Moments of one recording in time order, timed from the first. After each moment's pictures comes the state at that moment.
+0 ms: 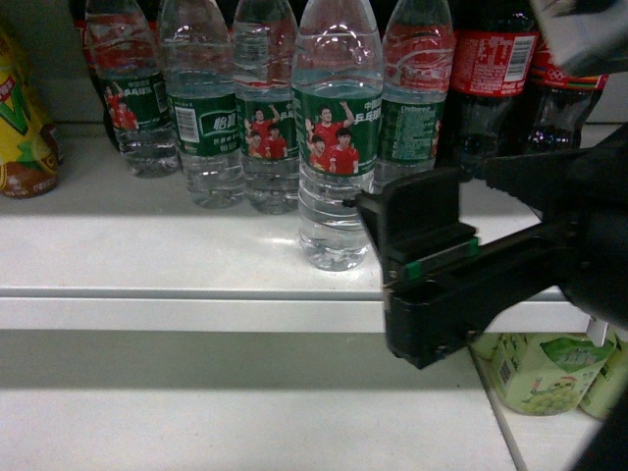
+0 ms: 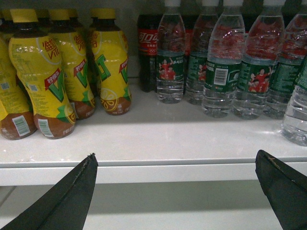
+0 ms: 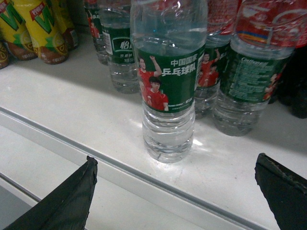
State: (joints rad) left arm 0.00 0.01 0.01 0.00 0.00 0.00; right arm 0.52 1.44 0.49 0.74 0.03 0.02
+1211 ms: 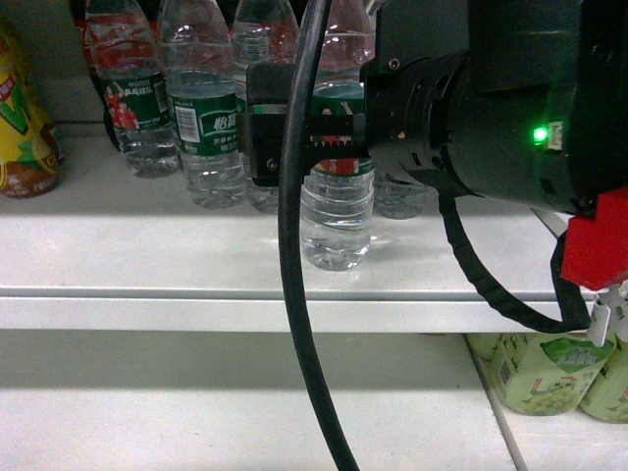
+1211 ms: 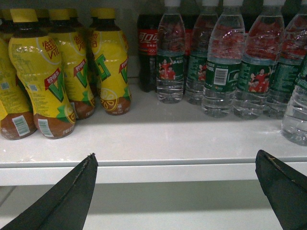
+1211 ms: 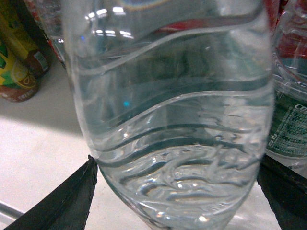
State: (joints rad) left arm 0.00 0.01 0.01 0.00 0.00 0.00; right arm 0.55 1.77 0.94 0.54 0.14 0.19
